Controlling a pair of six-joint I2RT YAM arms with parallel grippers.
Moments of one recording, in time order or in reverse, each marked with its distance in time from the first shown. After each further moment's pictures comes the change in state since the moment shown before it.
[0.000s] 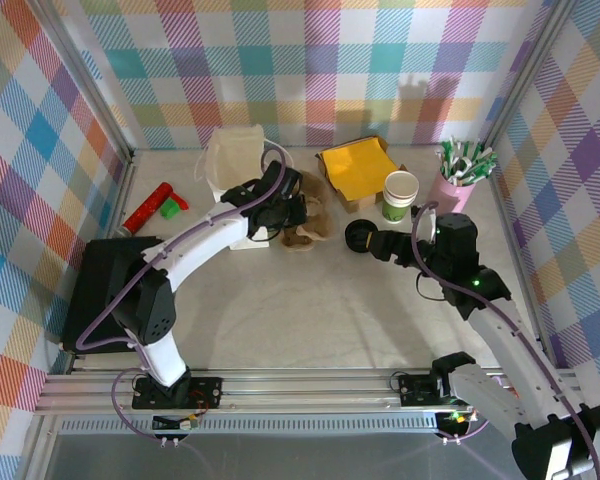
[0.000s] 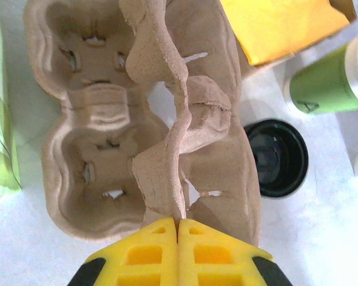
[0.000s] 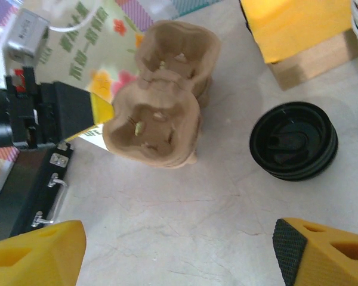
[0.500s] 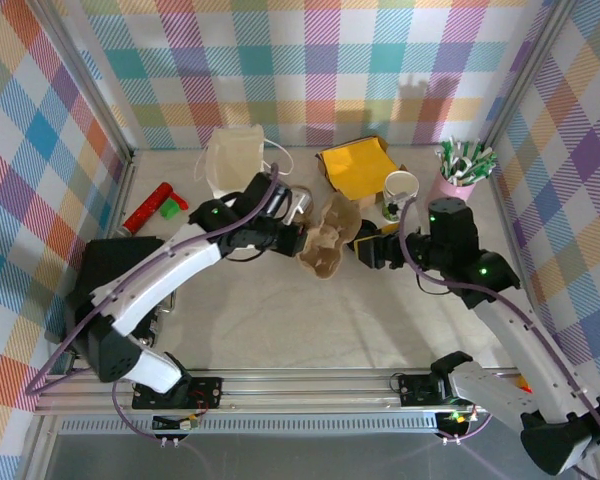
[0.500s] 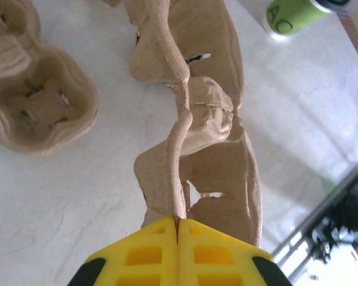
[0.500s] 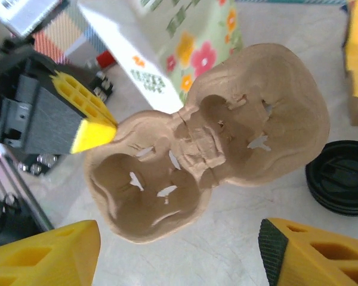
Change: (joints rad) left arm -0.093 -0.290 -0.066 -0.225 0.192 0.341; right arm 0.159 0.083 0.239 -0.224 -0.066 -0.316
